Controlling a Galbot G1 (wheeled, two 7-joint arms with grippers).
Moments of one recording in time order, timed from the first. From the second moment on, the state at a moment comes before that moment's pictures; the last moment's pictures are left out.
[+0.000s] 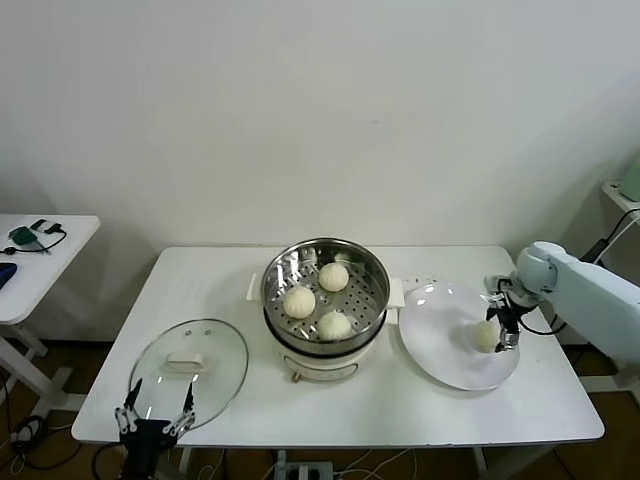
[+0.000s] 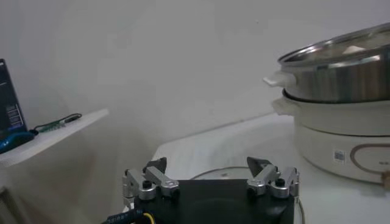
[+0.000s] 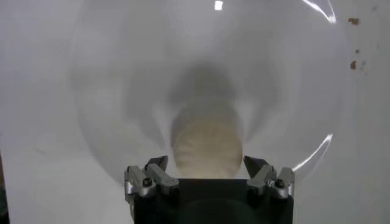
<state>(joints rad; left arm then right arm) 1.82 -1.51 -0.72 -2.06 0.12 -0.05 0.00 0.06 0.76 -0.94 0.89 -0.04 -0.18 -1.11</state>
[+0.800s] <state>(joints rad) 1.83 -1.51 -0.71 -2.07 0.12 -0.06 0.00 0.17 0.78 -1.02 0.90 0.06 -0.21 -1.11</state>
